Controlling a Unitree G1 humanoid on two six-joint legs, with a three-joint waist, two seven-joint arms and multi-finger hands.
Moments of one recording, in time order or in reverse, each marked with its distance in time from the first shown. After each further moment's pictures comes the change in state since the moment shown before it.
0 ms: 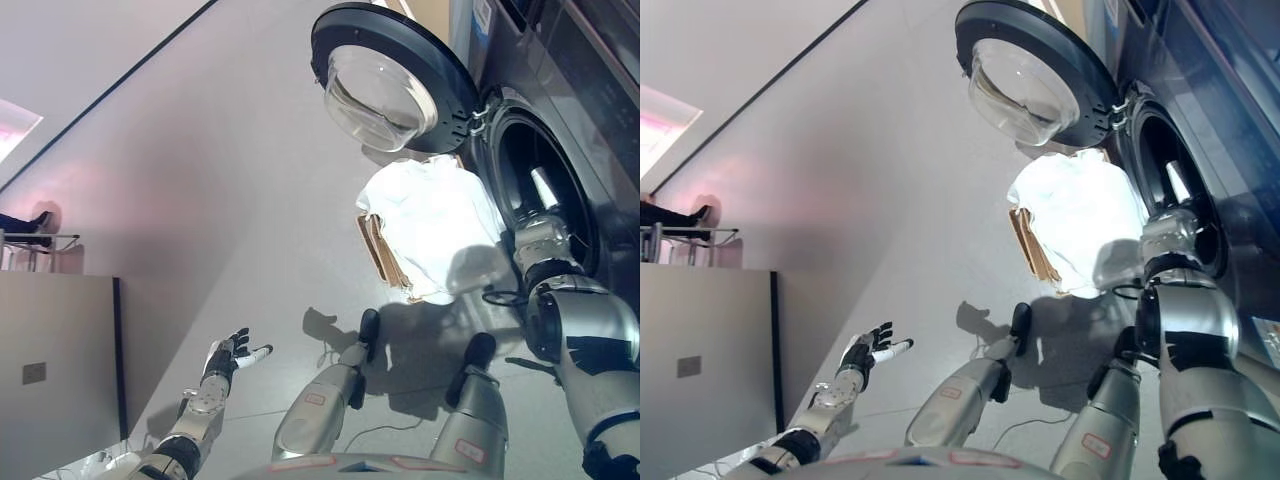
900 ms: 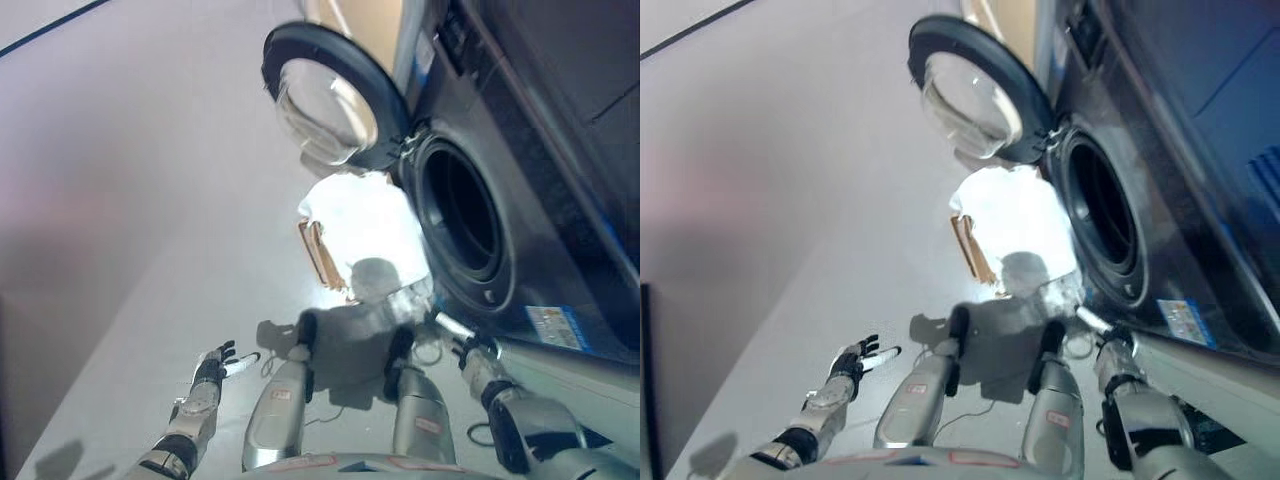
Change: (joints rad) left arm -0.023 -0.014 0.130 0.141 0.010 0.058 -0.018; right arm 0.605 0.266 0.083 -0.052 -0.472 0.088 0.103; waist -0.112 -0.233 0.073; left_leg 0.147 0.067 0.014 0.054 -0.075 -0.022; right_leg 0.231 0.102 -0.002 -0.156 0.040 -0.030
